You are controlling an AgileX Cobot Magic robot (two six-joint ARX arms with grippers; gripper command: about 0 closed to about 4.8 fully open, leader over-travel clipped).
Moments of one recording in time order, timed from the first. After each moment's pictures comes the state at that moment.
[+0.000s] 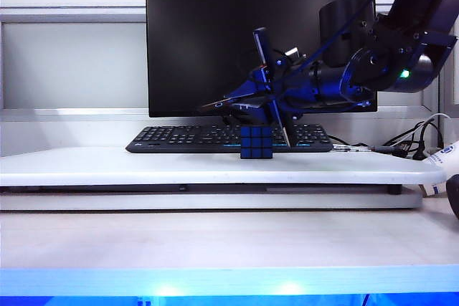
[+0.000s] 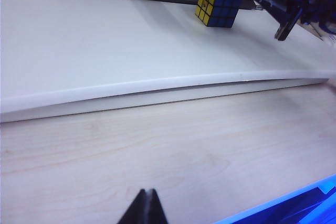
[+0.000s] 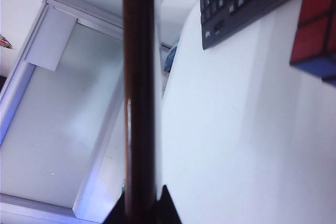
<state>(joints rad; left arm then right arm) -0.09 0.00 0.05 -0.29 0.37 -0.14 0.39 1.98 1.04 0.92 -0.51 1.11</state>
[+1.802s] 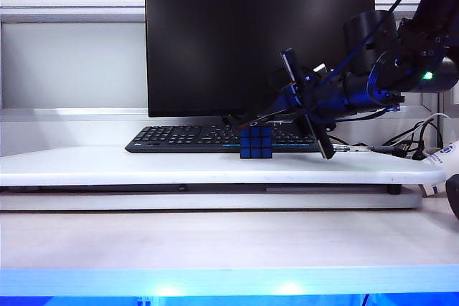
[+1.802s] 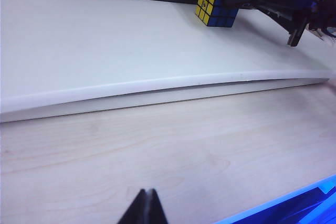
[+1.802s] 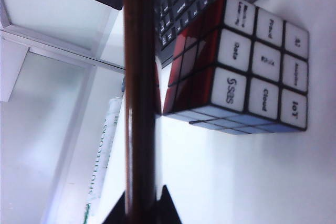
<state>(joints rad) -0.09 0.00 0.05 -0.29 0.37 -0.14 0.29 1.98 1.04 0.79 -0.51 1.07</state>
